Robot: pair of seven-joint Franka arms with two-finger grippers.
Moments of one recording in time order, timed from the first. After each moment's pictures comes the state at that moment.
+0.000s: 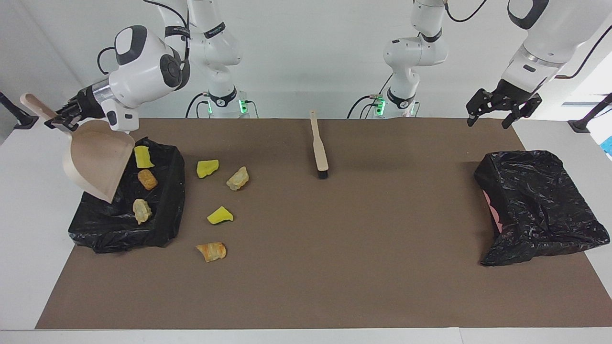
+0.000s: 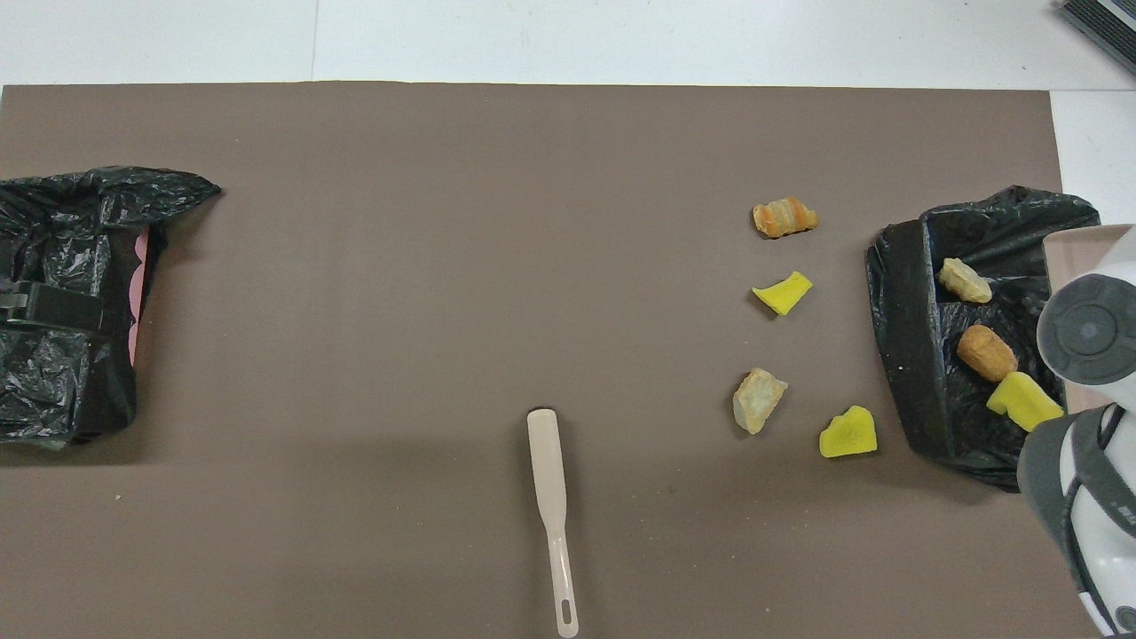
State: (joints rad) left arm 0.00 -0.08 -0.01 -1.64 -0.04 1.55 0.10; right arm -0.20 -0.13 0.15 -2.04 -1.26 1.83 -1.22
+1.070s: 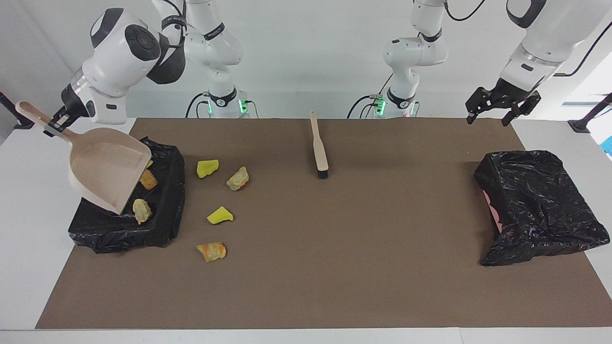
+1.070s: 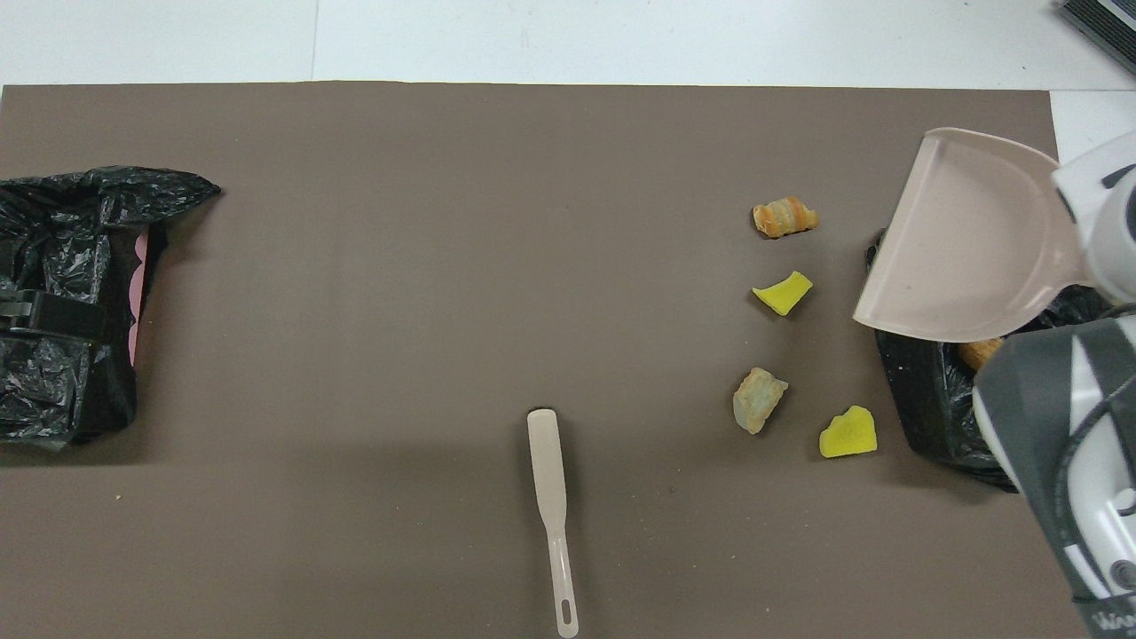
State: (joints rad) left arm 0.00 -0.08 -0.02 -1.64 -0.03 1.54 0.10; right arm -0.07 -0.02 0.16 -1.78 -0.66 1.71 -0.88
